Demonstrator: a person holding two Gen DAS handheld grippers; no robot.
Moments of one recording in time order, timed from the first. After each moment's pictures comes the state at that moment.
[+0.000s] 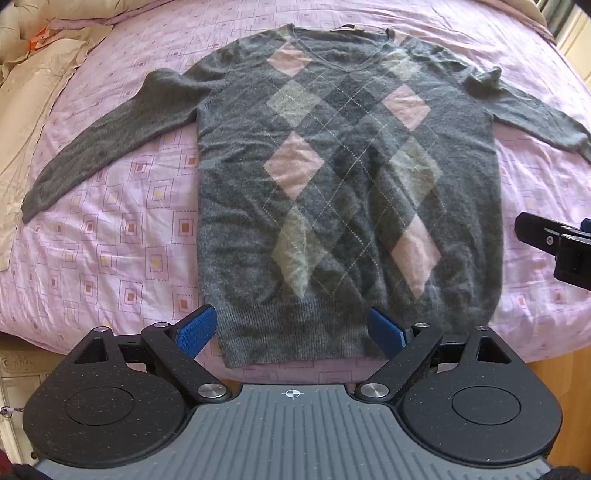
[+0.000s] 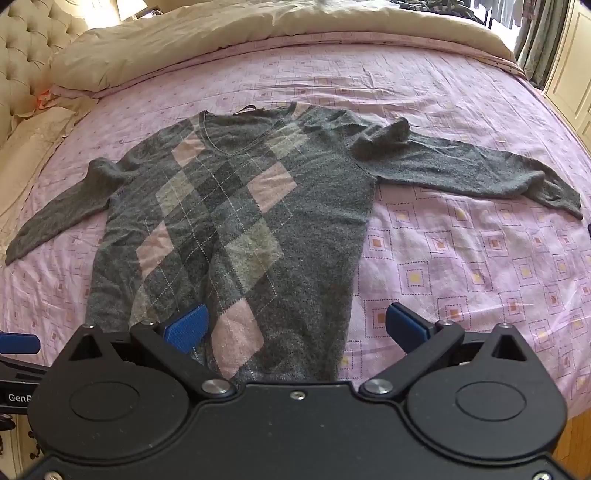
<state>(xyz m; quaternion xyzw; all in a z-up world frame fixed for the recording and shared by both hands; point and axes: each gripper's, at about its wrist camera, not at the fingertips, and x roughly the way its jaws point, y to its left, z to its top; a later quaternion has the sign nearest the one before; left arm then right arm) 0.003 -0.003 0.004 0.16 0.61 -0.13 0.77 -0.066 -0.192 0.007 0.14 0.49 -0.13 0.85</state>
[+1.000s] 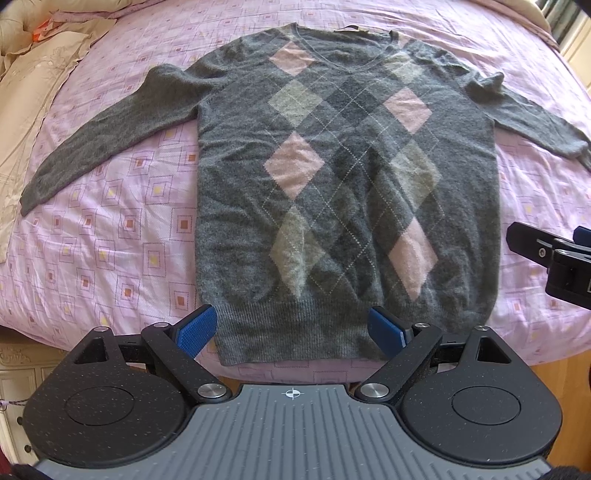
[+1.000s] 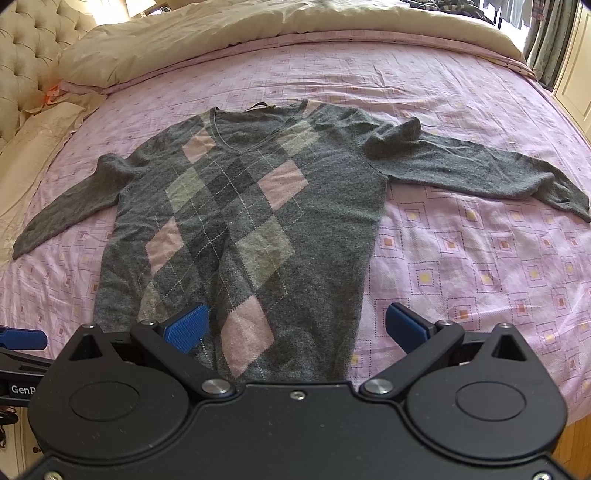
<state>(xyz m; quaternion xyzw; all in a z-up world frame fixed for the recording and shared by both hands) 0.002 -0.005 0.005 0.14 0.61 -0.14 0.77 -0.065 -0.187 0.007 0.14 0.49 -0.12 0.85</state>
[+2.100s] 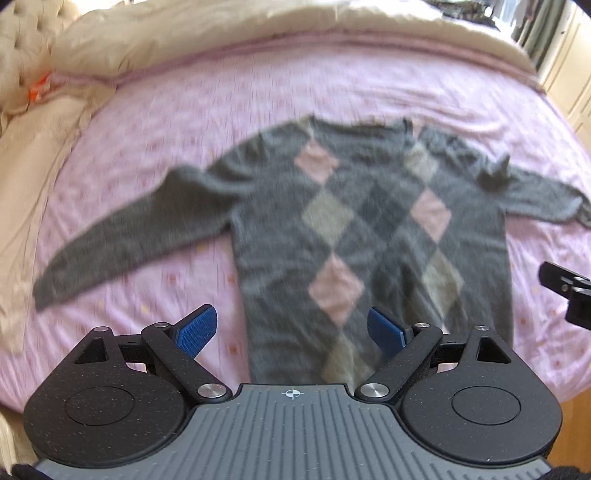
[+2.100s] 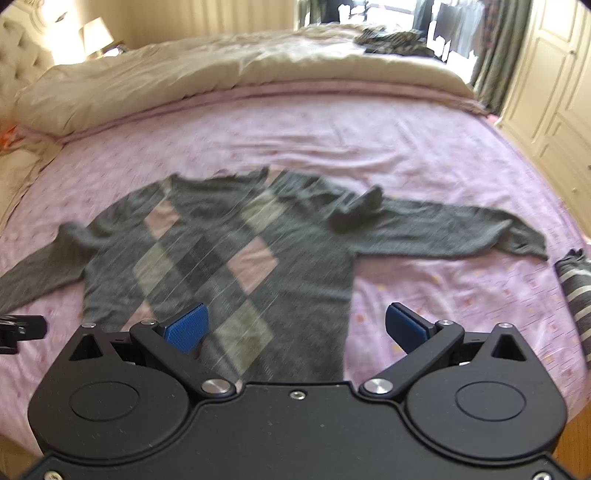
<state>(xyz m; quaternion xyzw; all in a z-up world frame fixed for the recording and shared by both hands) 0.094 0.018 0.055 0.15 0.52 -0.17 0.82 -0.018 -0.186 0.047 0.12 0.43 -0.23 0.86</state>
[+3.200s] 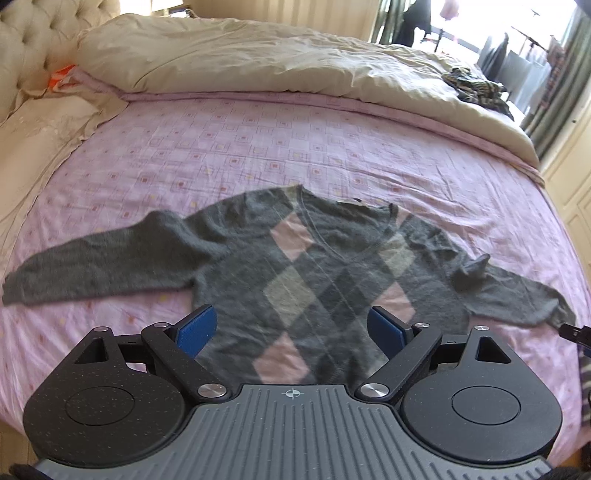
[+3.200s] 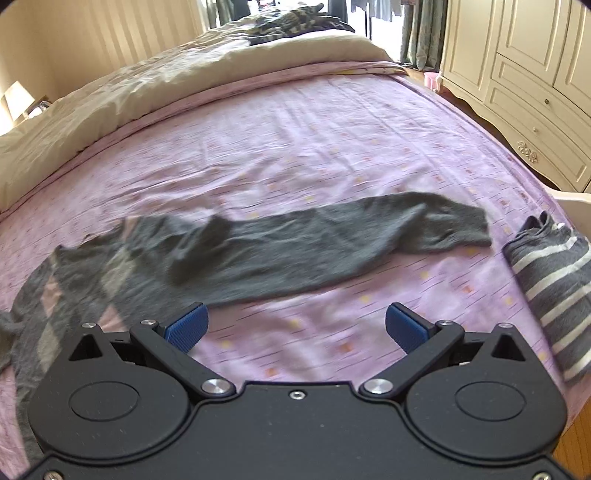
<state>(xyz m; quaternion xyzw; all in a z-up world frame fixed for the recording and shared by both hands) 0.109 -0.021 0.067 0.02 0.49 -0.15 0.86 -0.061 -0.407 0.004 0.21 0.42 -0.29 0.83</state>
